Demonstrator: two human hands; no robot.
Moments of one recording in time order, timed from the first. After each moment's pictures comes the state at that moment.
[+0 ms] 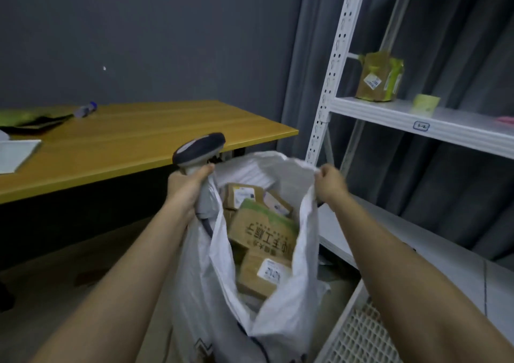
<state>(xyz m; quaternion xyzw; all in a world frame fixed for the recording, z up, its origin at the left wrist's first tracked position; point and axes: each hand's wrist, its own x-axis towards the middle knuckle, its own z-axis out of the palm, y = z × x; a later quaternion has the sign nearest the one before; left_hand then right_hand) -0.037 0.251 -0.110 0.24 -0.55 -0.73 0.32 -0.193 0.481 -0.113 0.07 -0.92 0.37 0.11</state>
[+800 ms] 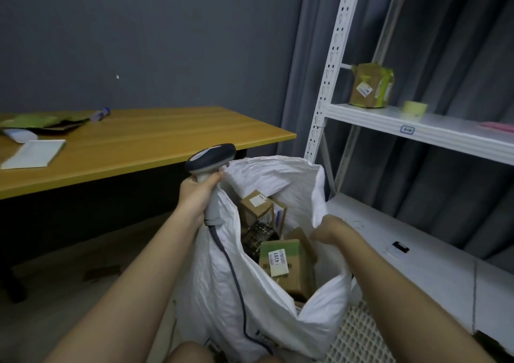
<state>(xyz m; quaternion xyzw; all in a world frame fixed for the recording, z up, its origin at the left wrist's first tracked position) 0.001 0.276 -0.118 0.21 -0.56 -0.74 0.30 -0.117 0.524 -0.173 -0.02 -0.96 0.25 -0.10</state>
